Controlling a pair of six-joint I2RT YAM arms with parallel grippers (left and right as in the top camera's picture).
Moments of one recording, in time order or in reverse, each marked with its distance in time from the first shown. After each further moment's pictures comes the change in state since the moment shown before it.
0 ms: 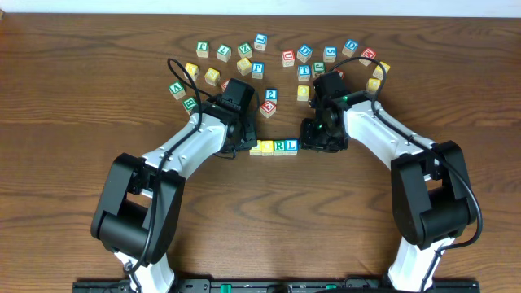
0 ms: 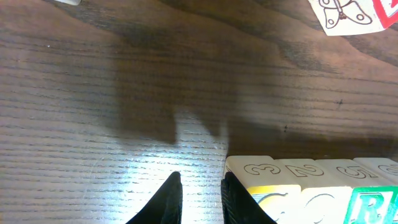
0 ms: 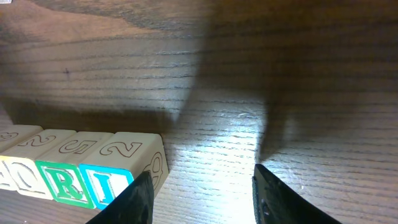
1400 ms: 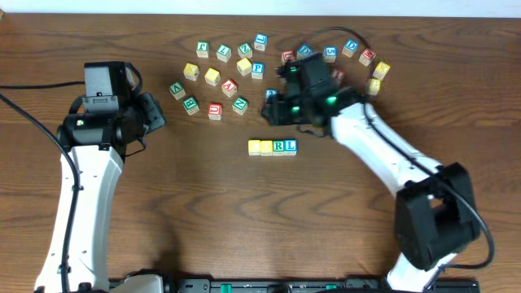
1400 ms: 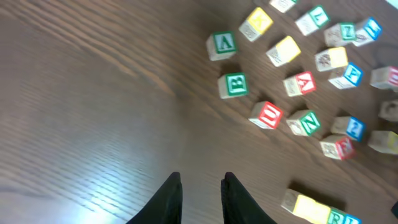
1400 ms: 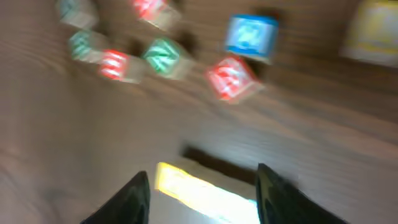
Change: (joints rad) left arm 0.476 -0.504 0.031 -0.240 -0.019 0.134; right arm 0.119 -0.109 0.083 0.254 -0.079 -0.040
